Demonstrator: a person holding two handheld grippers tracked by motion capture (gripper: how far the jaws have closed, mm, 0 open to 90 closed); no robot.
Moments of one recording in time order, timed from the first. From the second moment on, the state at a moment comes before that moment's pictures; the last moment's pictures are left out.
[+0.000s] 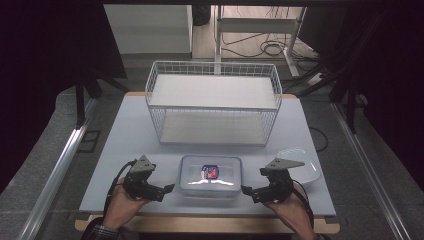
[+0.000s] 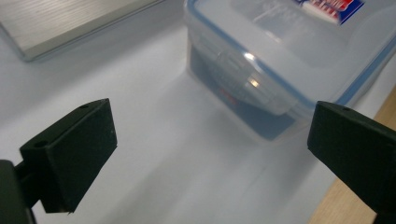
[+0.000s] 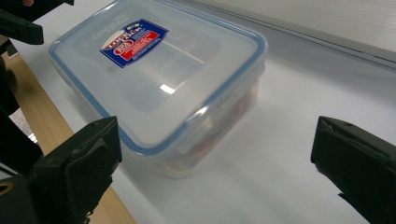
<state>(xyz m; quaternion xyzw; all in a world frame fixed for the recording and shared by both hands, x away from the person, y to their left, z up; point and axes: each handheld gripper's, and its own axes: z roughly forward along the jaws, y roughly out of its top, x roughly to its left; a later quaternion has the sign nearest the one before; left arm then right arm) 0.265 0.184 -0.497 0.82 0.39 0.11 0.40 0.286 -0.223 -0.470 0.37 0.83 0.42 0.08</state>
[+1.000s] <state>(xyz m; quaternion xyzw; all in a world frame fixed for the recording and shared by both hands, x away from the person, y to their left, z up) 0.323 0.149 -0.521 0.81 0.37 -0.11 0.44 0.335 -0.187 -0.500 0.38 0.83 0.40 -0.07</state>
